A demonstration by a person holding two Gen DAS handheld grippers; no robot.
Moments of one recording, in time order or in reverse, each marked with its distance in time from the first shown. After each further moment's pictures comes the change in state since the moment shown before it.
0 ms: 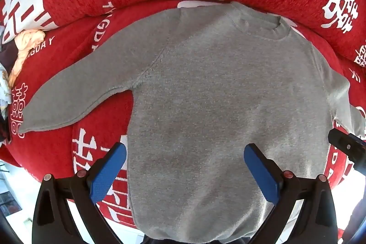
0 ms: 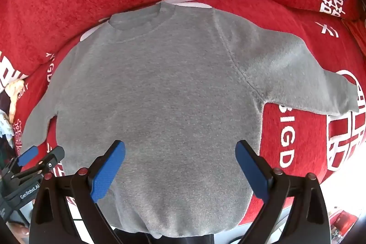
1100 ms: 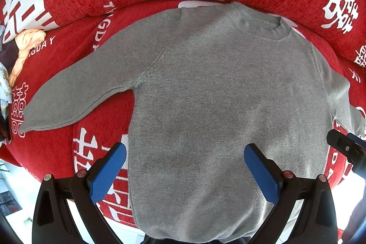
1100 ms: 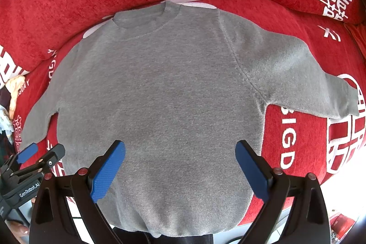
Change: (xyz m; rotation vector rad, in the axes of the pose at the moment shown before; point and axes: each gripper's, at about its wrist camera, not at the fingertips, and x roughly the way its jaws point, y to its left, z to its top) left arm -0.002 -0.001 0.000 0.000 0.001 0.002; right arm 0.001 0.006 -0.001 0.004 -0.005 0.001
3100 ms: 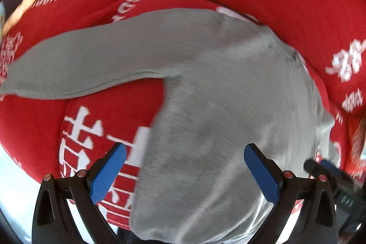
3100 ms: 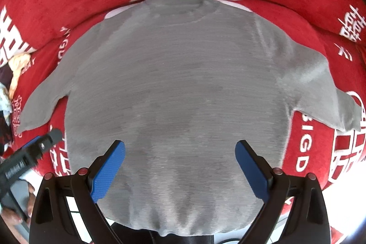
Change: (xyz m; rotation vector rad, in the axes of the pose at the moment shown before) left arm 0.019 0.100 -0.009 -0.278 -0.006 -0.203; right arm 0.014 0.061 -0.006 -0.110 0.049 -0.056
